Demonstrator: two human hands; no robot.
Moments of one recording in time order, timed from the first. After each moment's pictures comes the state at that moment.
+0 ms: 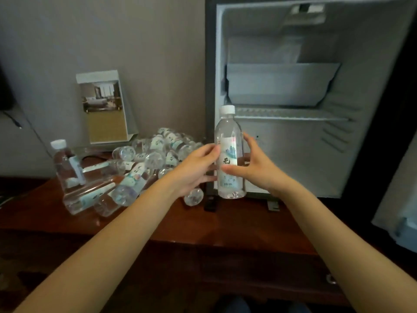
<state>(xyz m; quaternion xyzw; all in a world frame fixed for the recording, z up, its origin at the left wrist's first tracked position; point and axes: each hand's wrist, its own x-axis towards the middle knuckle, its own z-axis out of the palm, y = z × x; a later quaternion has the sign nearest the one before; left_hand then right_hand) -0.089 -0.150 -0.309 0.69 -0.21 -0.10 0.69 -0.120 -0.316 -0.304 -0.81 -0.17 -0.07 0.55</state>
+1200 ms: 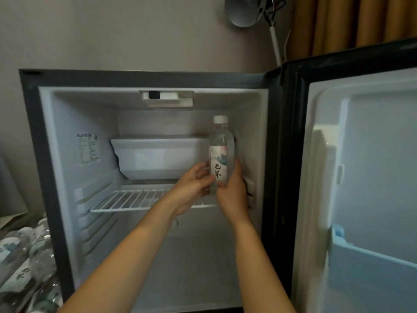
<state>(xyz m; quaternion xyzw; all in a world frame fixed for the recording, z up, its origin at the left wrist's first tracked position) 0.047 -0.419 -0.215 0.62 -0.32 -0.08 0.71 -0.001 -0.513 -0.234 -0.72 -0.05 -0.40 0.56</state>
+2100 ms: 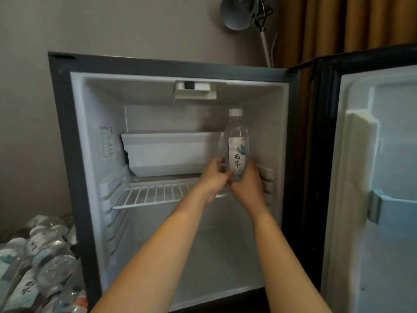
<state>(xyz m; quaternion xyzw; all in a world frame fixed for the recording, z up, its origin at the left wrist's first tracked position) 0.060 -0.424 -0.223 0.68 -0.31 -0.03 0.66 0.023 -0.497 -0.250 -0.78 0.13 -0.45 0.41</state>
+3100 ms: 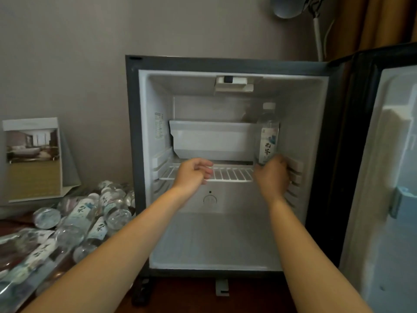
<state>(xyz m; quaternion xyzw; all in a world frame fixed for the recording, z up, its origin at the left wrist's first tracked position) 0.028 -0.299 -0.241 0.73 -0.21 0.11 0.64 0.014 -0.480 -0.242 -0.81 0.23 -0.43 0.31</state>
